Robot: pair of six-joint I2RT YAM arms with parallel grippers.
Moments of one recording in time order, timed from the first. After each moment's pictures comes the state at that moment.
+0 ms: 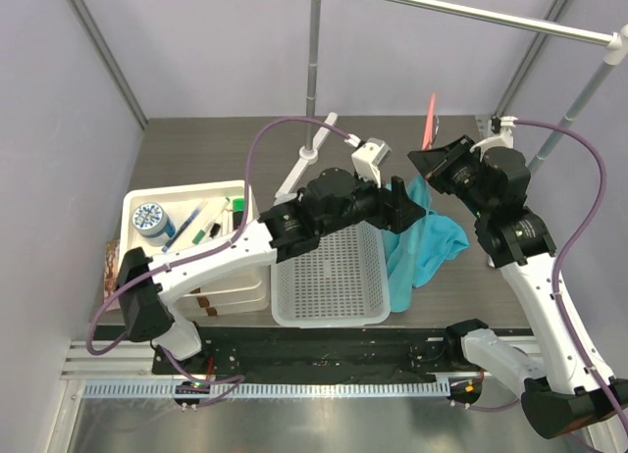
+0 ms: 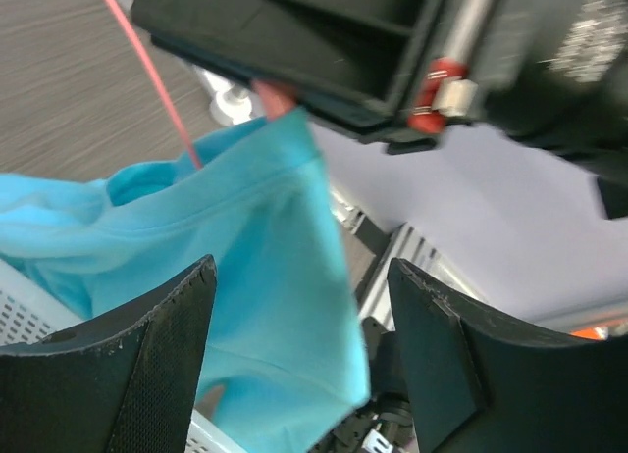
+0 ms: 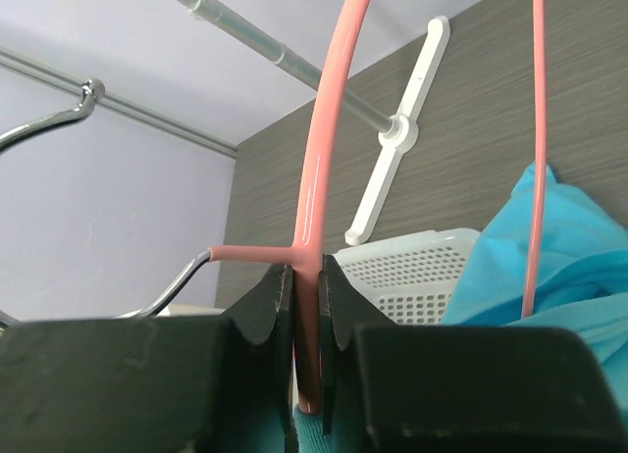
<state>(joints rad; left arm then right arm) -1.10 1.55 1.45 0.01 0.01 -0.54 0.25 0.95 1.17 -0.39 -0.06 0.83</state>
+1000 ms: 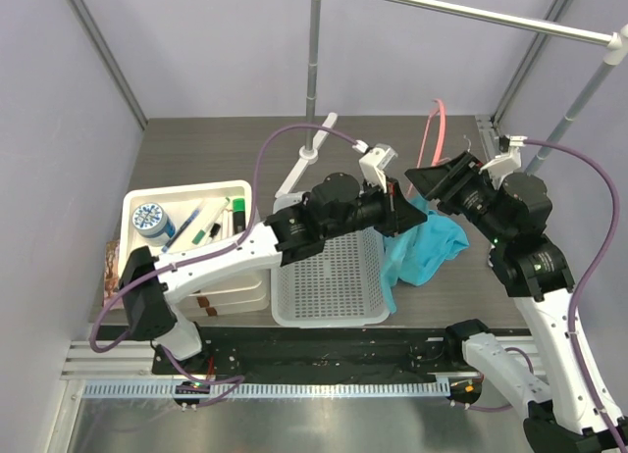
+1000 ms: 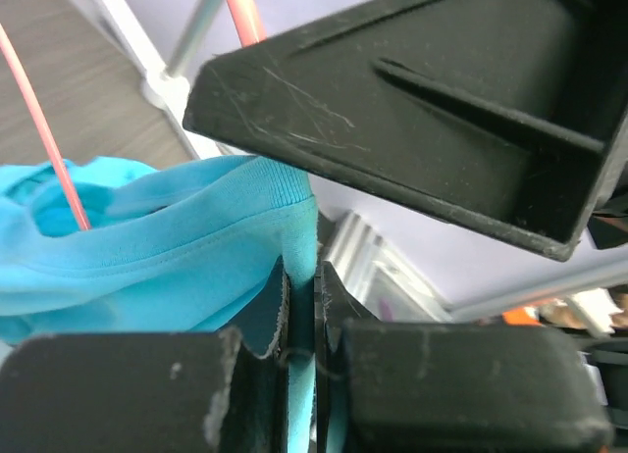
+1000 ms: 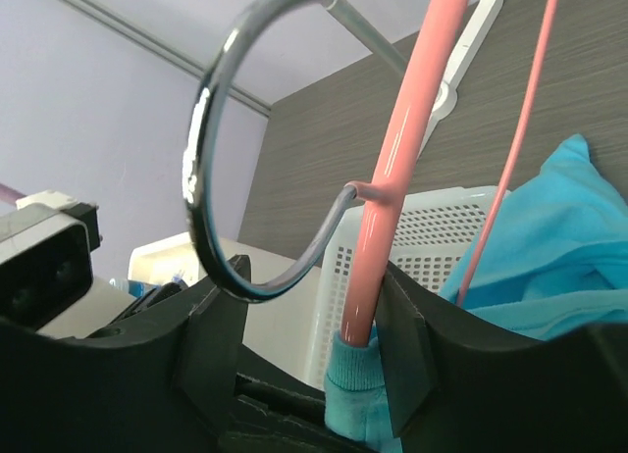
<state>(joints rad) -1.12 1.60 1.45 0.06 0.05 -0.63 0.25 0.78 1.12 -0.46 -0.19 0.81</state>
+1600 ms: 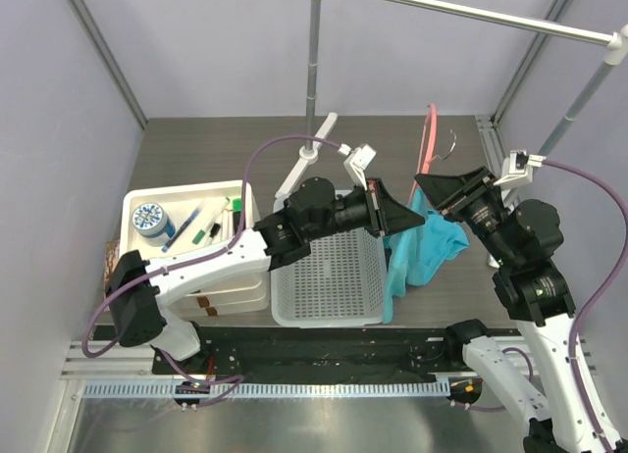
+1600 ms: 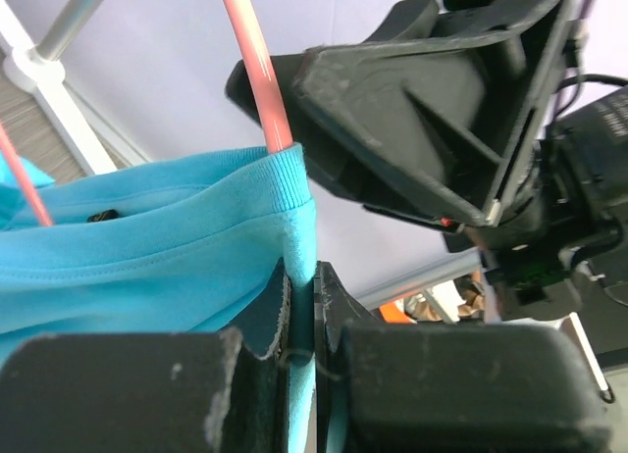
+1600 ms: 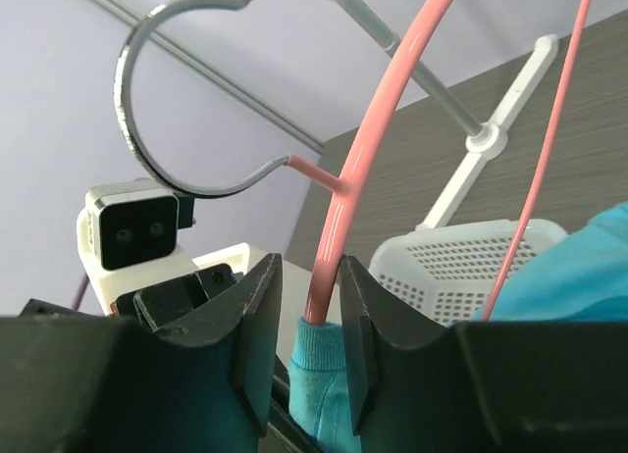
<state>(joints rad) -1.08 1.52 1.27 0.30 0.22 -0.90 0.25 0.64 1.00 -0.32 -0.19 0.85</state>
